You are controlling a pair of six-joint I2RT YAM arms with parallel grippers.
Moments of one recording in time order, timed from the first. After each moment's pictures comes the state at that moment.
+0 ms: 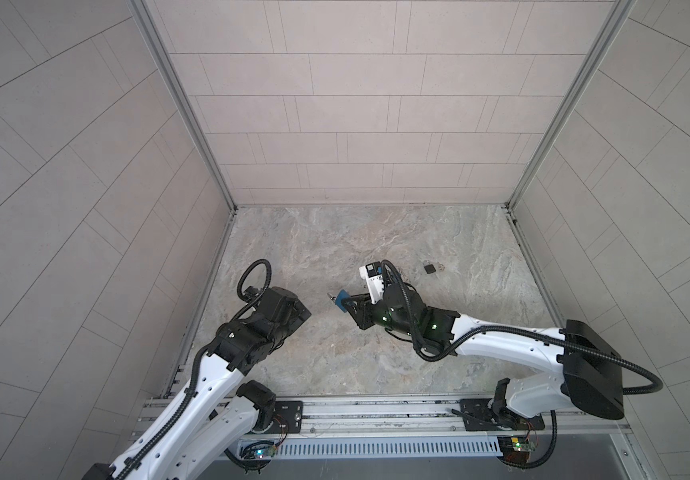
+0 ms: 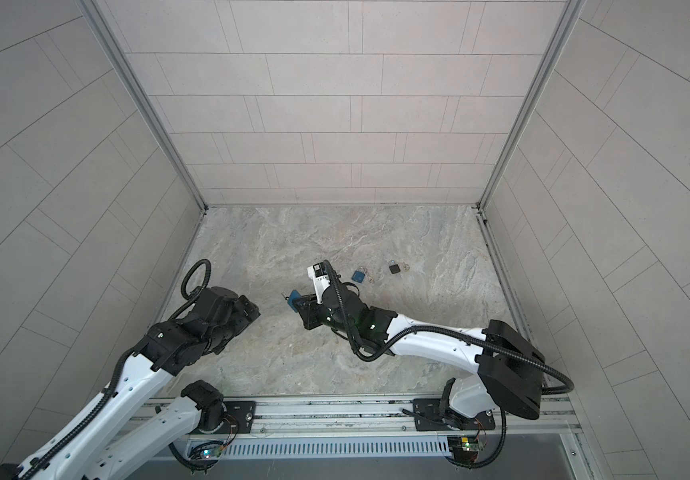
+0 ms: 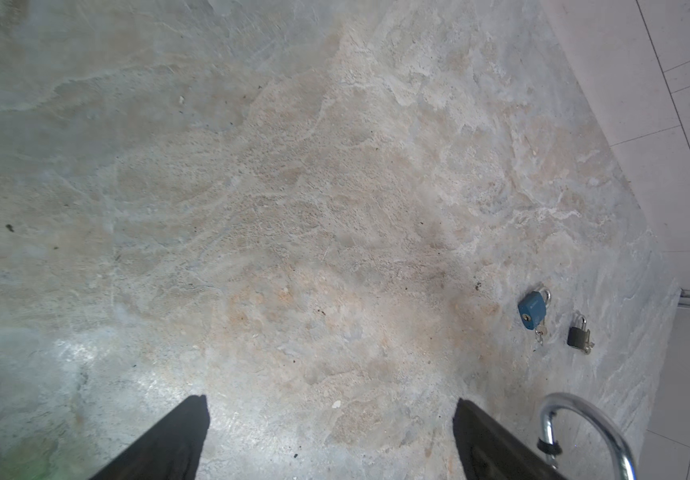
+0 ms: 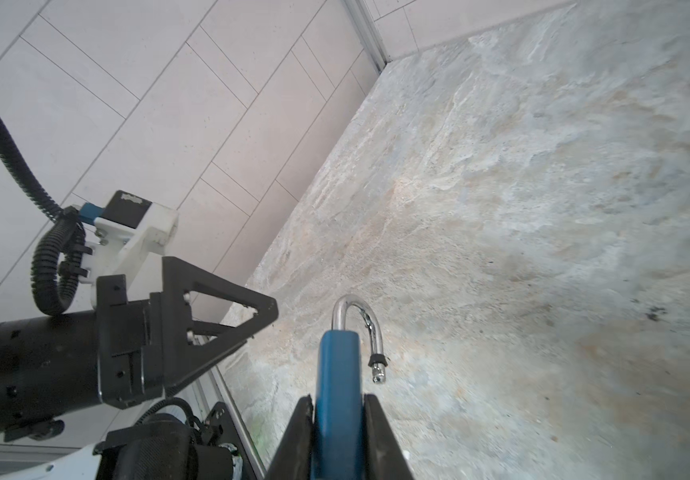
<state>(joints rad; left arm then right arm) -0.49 0.71 0.72 -0.99 -0.25 -1.18 1.03 1.38 0.86 0.16 0.05 0.69</state>
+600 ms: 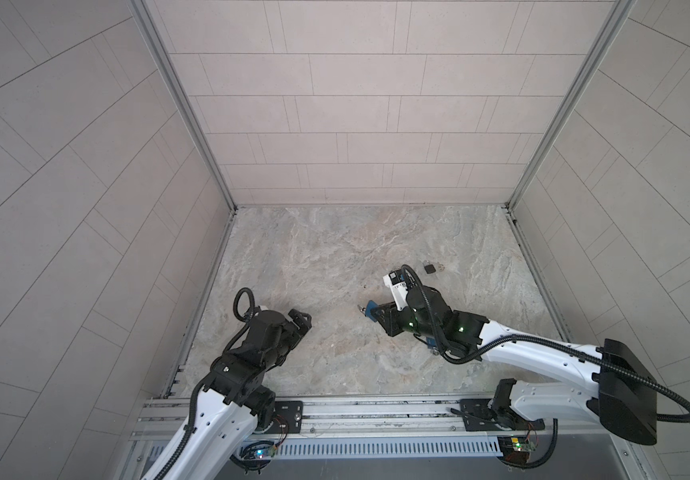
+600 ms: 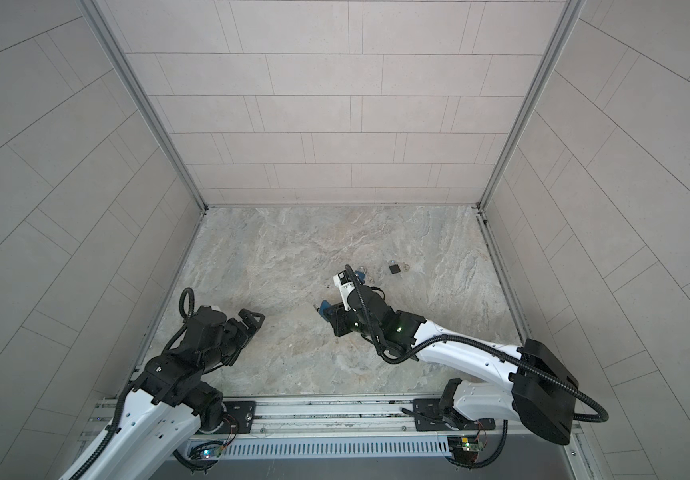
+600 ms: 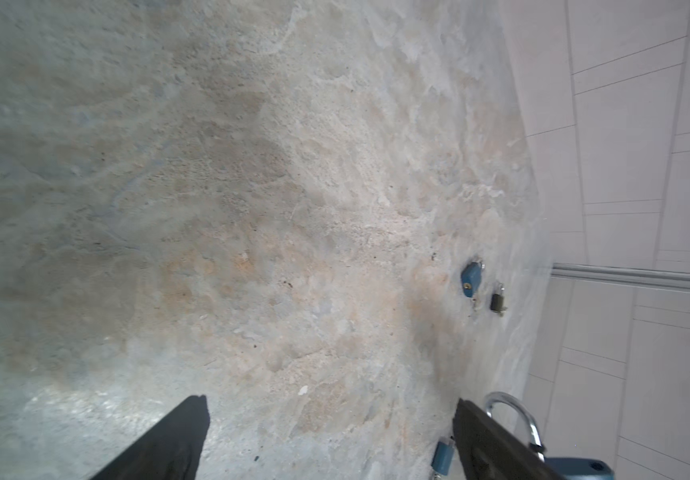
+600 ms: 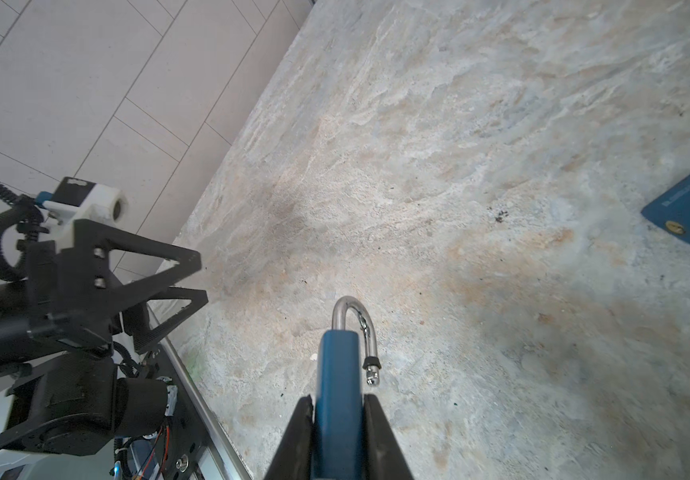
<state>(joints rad) -0.43 0.43 0.41 -0.71 -0.02 -1.25 0.91 1.23 0.72 -0.03 -0.05 0.64</state>
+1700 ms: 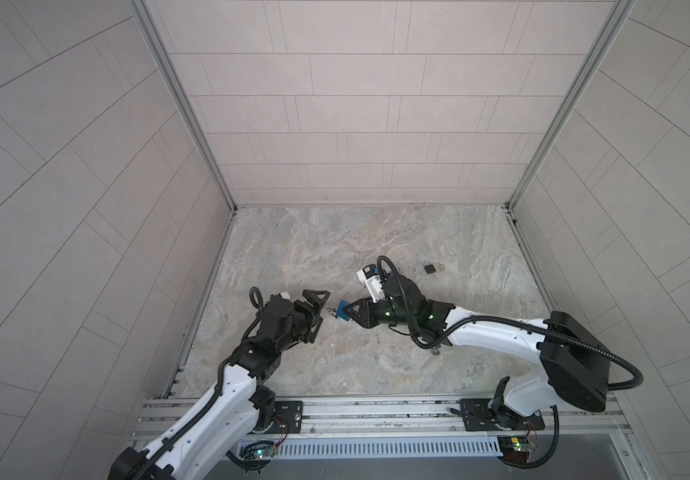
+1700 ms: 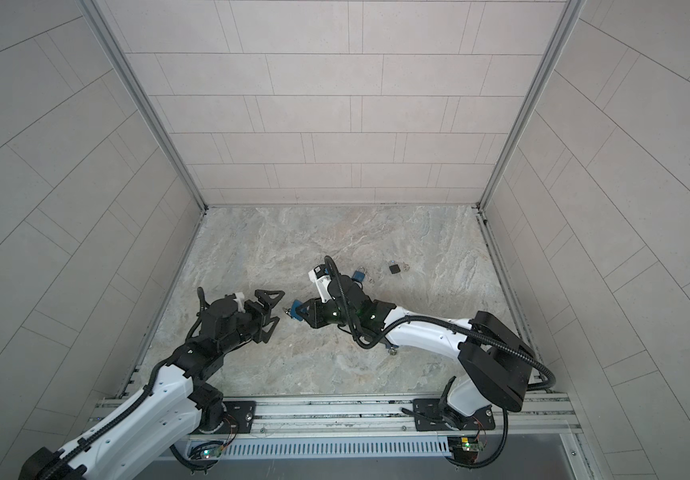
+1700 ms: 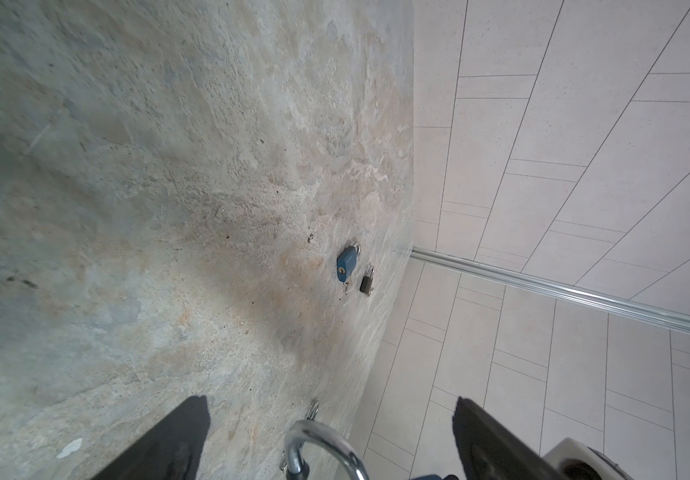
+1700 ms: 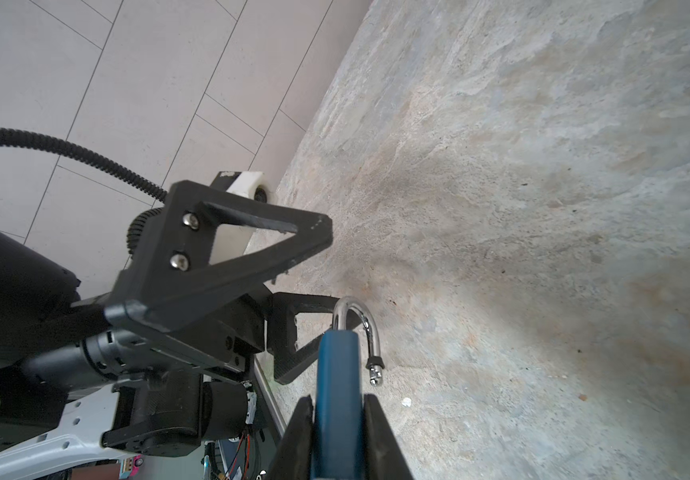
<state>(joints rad) -0.43 0.72 0.28 -0.03 0.17 -1.53 0.91 1.49 0.86 0.20 -0.26 0.74</state>
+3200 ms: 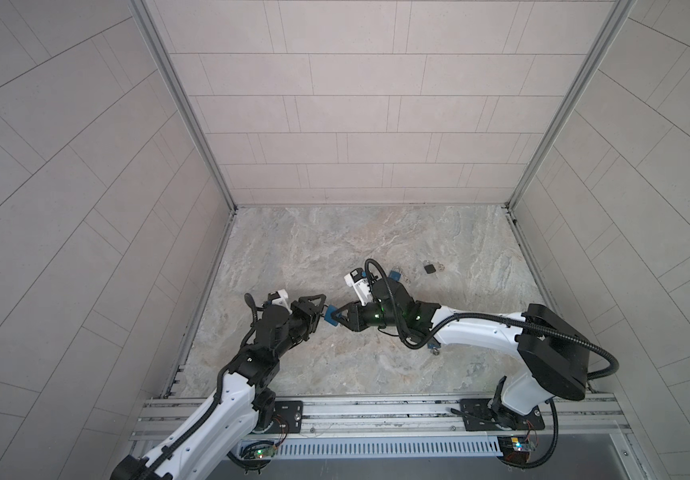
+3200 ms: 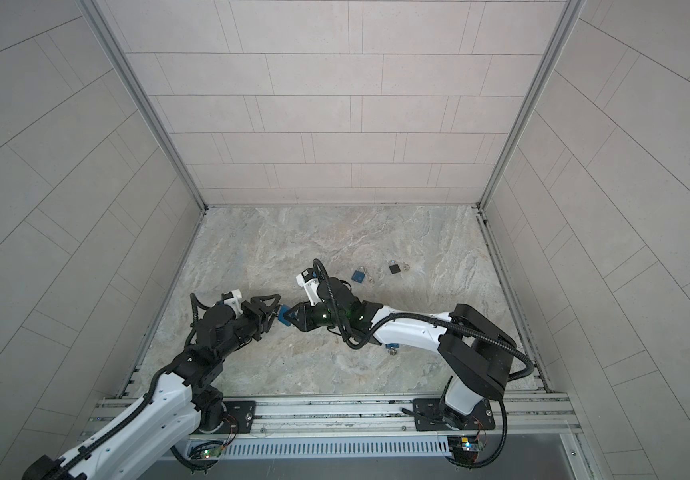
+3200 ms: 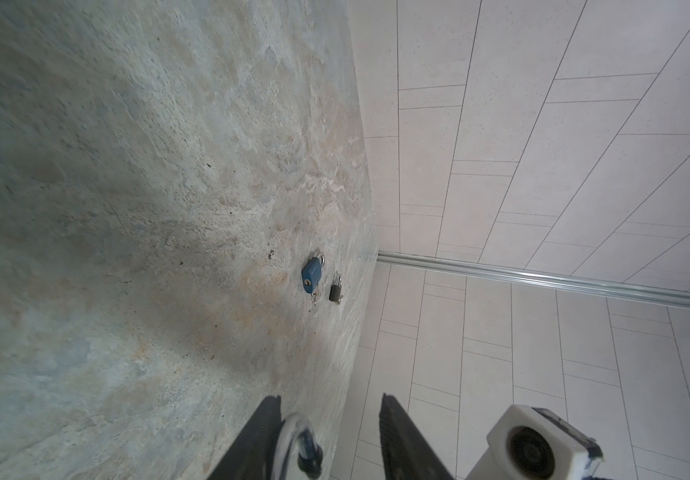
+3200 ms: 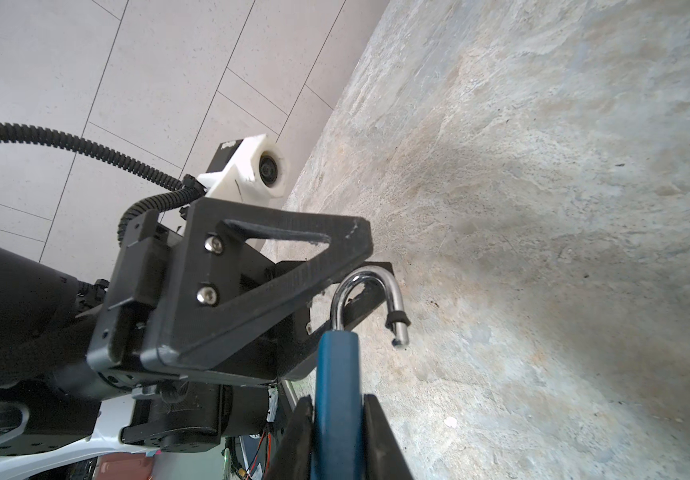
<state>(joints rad) -0.43 0.63 0.21 0.09 0.12 -1.48 0.95 1.60 0.90 0.29 -0.32 0.77</state>
